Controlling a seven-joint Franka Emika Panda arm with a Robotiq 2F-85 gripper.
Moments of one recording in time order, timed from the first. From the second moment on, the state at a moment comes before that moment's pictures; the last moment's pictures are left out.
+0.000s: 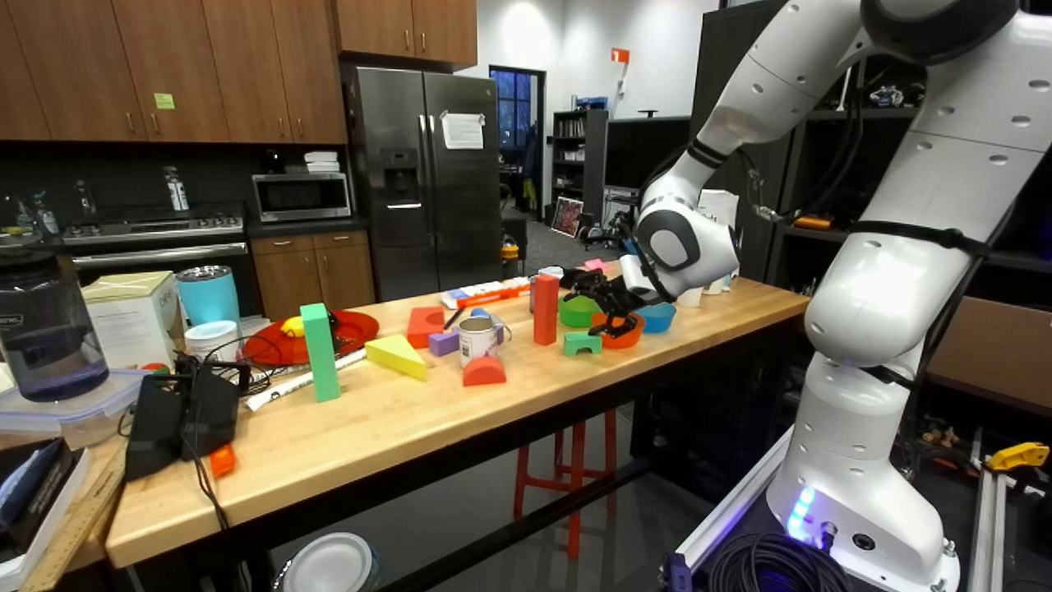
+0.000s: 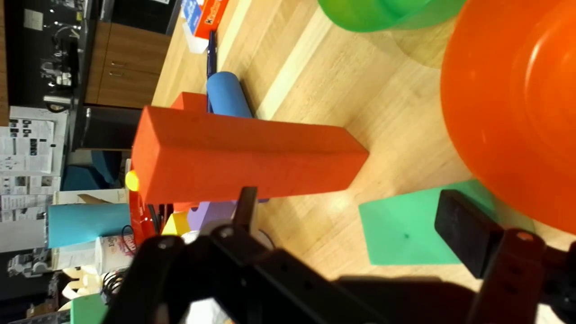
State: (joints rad) arm -0.01 -0.21 0.01 -2.74 2.52 2.72 1.74
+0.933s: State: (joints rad) arm -0.01 -0.31 0.01 -2.76 2.56 3.00 1.68
